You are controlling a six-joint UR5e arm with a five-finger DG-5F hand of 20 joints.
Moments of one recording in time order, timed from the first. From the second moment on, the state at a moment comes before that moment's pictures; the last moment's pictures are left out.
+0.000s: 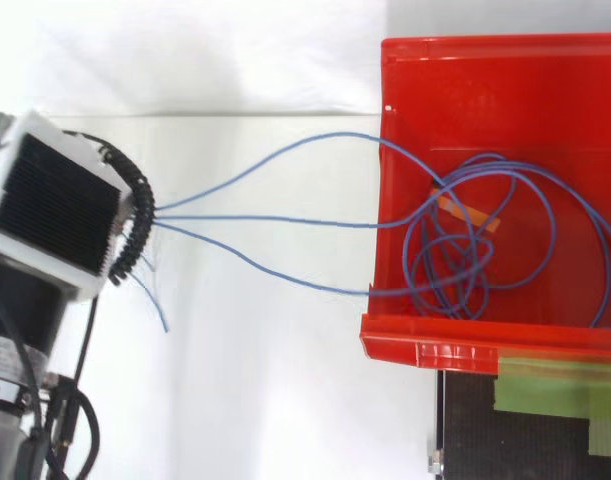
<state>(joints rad) 0.10 -2.17 -1.08 -3.19 -1.39 -0.46</state>
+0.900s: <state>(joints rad) 0.11 -2.17 -1.14 -3.15 -1.40 -0.48</state>
